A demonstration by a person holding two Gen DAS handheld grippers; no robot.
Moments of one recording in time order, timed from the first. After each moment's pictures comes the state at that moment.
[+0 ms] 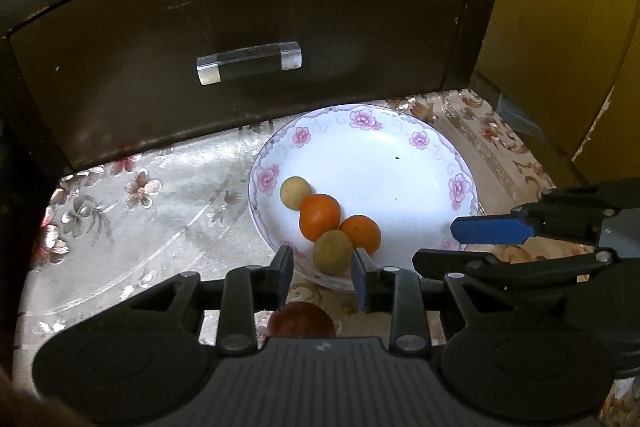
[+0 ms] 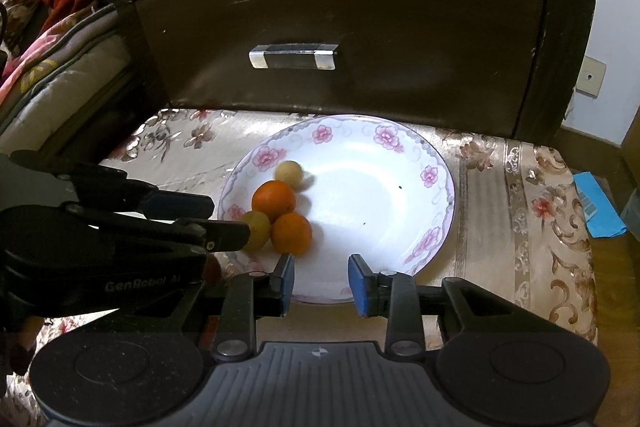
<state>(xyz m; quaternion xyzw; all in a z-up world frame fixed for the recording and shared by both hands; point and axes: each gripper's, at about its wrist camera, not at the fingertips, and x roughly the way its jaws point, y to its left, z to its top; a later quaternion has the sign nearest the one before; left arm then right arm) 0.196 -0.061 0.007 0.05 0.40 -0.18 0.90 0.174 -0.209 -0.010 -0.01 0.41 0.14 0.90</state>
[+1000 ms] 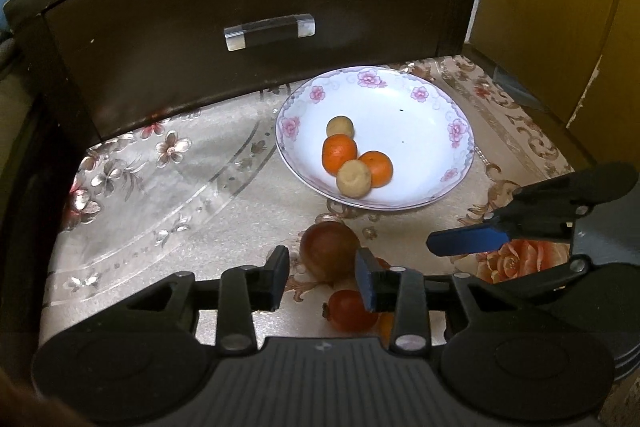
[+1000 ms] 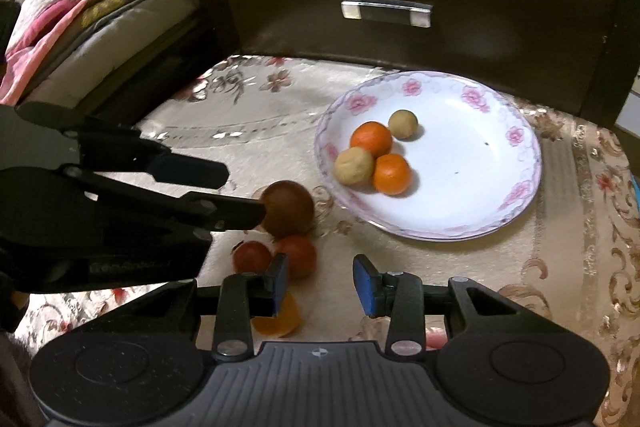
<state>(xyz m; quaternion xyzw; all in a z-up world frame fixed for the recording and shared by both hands) 0.158 -0.030 0.007 0.08 0.41 -0.19 0.89 0.140 -0.165 -0.022 -0.04 0.44 0.21 0.87</state>
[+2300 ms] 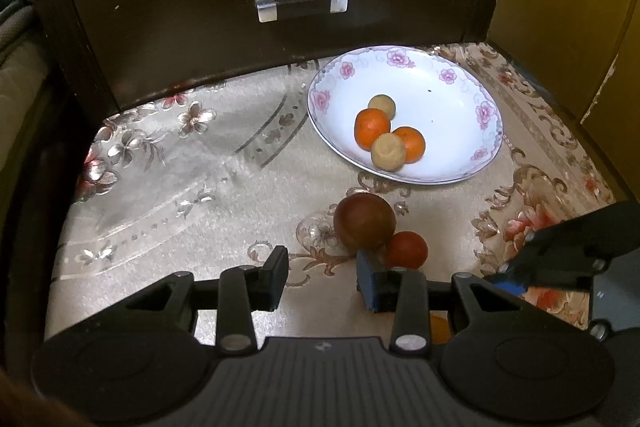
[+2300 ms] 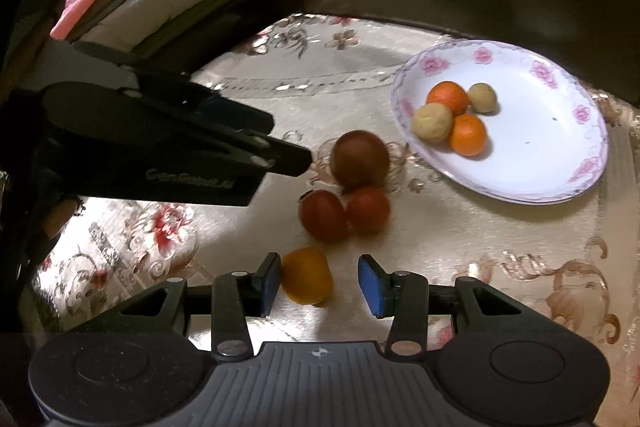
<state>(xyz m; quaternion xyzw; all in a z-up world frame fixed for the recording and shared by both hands) 0.161 -0.010 -0.004 0.07 0.44 -0.17 0.88 0.119 -0.142 -0.034 -0.05 0.47 0.28 0.84</state>
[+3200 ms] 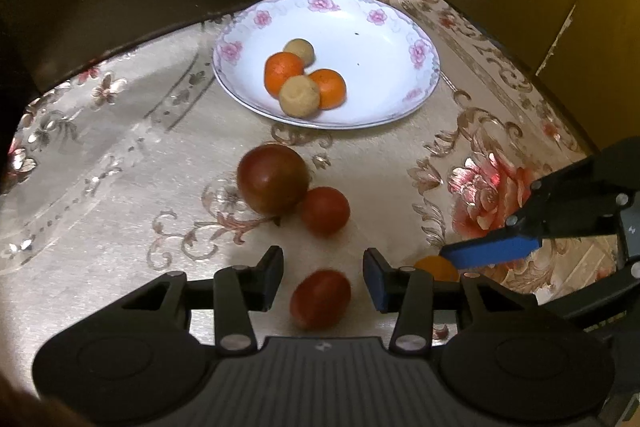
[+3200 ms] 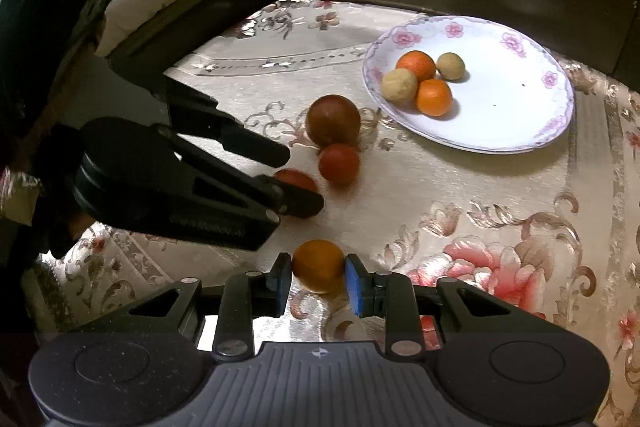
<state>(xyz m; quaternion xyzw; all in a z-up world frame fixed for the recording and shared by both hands) 0.156 -0.045 -0.033 0.09 0.48 -0.24 0.84 0.101 -0.172 -0.027 -0.05 0.49 0.26 0.83</state>
